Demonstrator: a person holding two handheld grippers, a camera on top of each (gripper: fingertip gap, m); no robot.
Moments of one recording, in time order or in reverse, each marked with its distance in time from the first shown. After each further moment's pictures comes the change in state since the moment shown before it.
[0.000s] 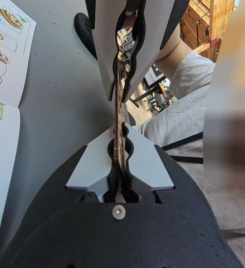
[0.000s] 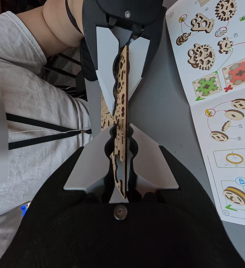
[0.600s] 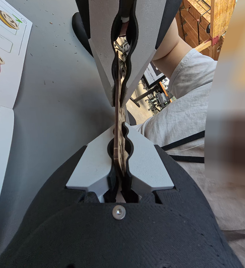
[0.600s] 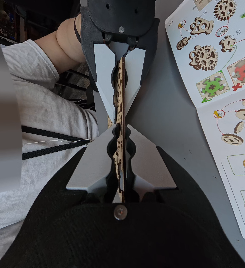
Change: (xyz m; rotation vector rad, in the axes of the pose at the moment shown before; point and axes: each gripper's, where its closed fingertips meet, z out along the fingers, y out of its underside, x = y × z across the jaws) left arm 0.003 0.001 0.003 -0.001 -0.008 0.017; right arm -0.004 -0.008 0.004 0.082 -0.067 0.082
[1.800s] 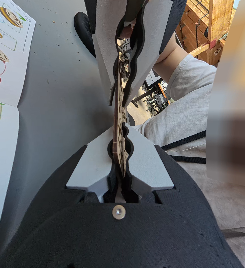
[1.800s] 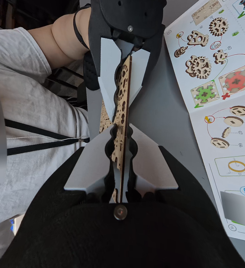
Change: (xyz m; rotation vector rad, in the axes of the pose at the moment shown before) left arm -0.004 -0.001 -0.001 0.001 0.008 -0.025; right arm 0.005 0.002 0.000 0.026 0.058 -0.116
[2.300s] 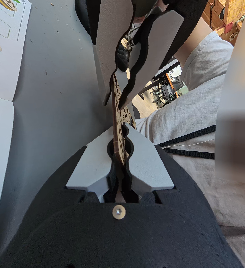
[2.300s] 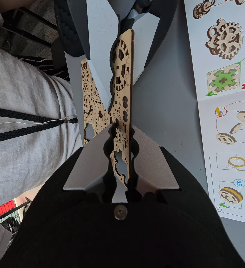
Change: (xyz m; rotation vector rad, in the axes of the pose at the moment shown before) left arm -0.006 0.011 0.005 -0.069 -0.047 0.016; right arm 0.005 0.027 0.014 -0.284 0.105 -0.046
